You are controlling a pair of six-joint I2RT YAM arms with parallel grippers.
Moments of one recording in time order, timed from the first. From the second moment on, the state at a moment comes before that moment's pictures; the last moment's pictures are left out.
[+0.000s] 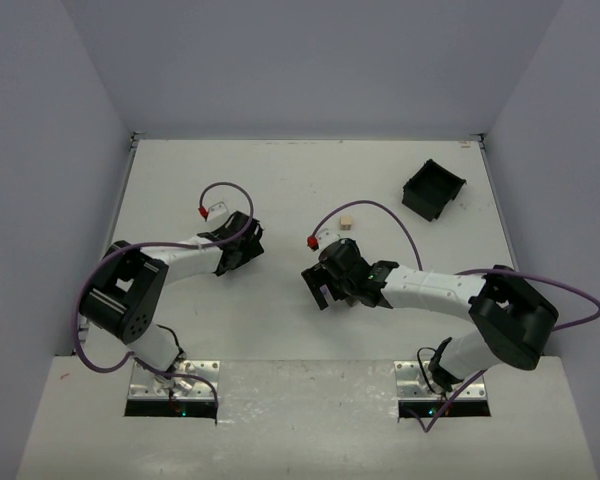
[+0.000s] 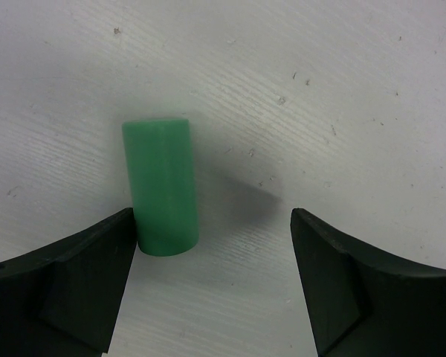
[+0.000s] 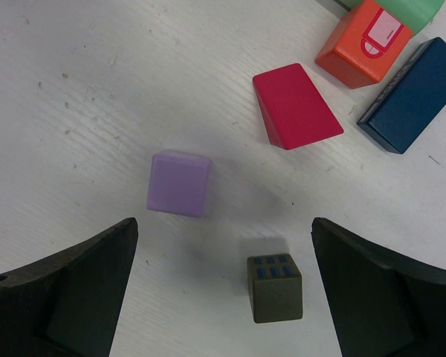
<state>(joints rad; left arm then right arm) -0.47 1.59 0.76 -0.23 -0.46 -0.93 0.90 1.47 0.68 -0.14 0.22 0.22</state>
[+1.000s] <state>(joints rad) -0.47 1.45 0.75 -0.25 -0.43 -0.90 0.90 1.47 0.68 -0.16 0.22 0.22</state>
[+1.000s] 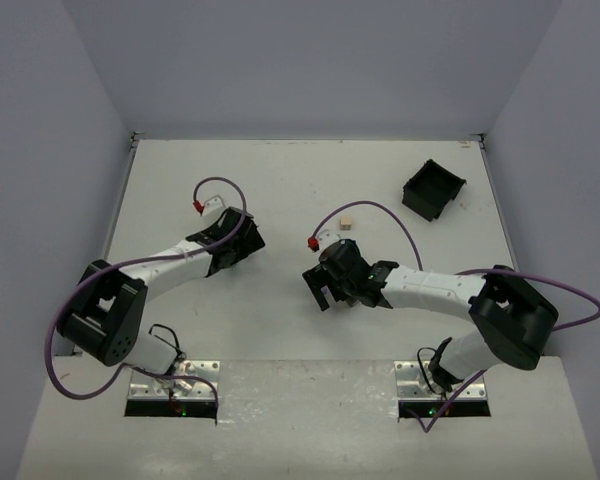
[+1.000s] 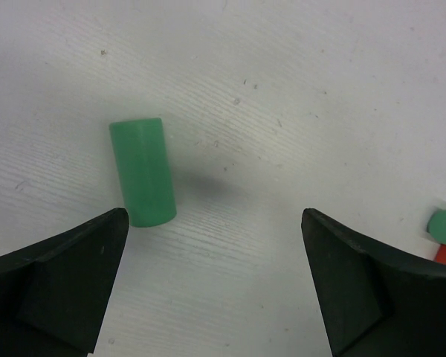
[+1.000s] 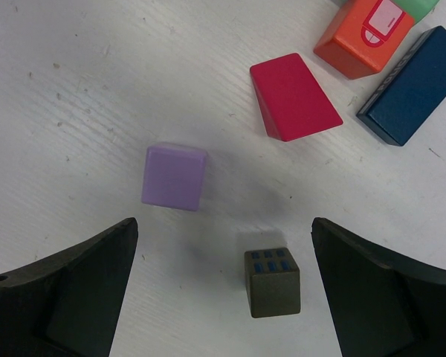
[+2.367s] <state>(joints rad) -0.47 0.94 0.60 -0.36 -0.55 -0.88 0.97 1.66 0.86 -0.16 0.08 0.08</state>
